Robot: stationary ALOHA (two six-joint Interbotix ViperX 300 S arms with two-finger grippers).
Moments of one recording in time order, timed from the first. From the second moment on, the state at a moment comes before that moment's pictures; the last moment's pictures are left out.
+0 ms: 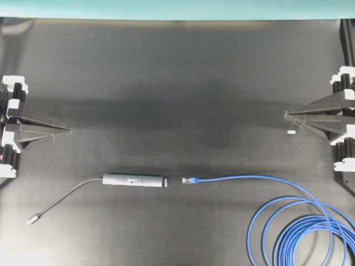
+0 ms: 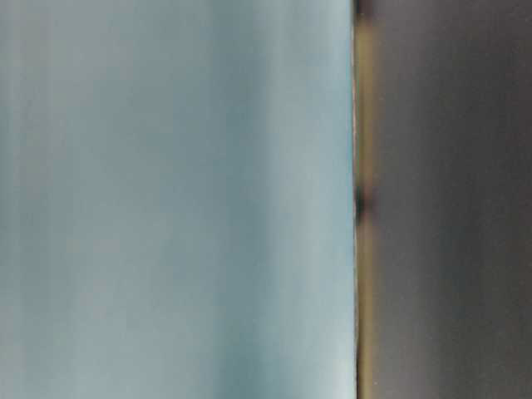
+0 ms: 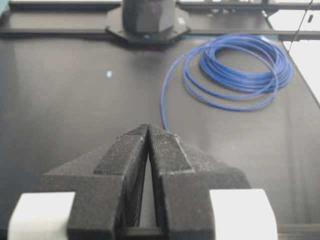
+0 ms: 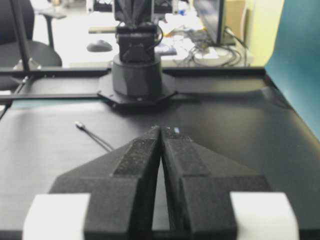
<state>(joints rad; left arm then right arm) 0.00 -0.96 1.17 0.00 -0.29 0.00 0.01 -0.96 1.18 0.00 -0.29 0.01</state>
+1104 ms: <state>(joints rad) -0.07 -0.46 1.12 0.04 -0.35 -0.12 0.09 -0.36 0.84 0.06 0.26 0.07</state>
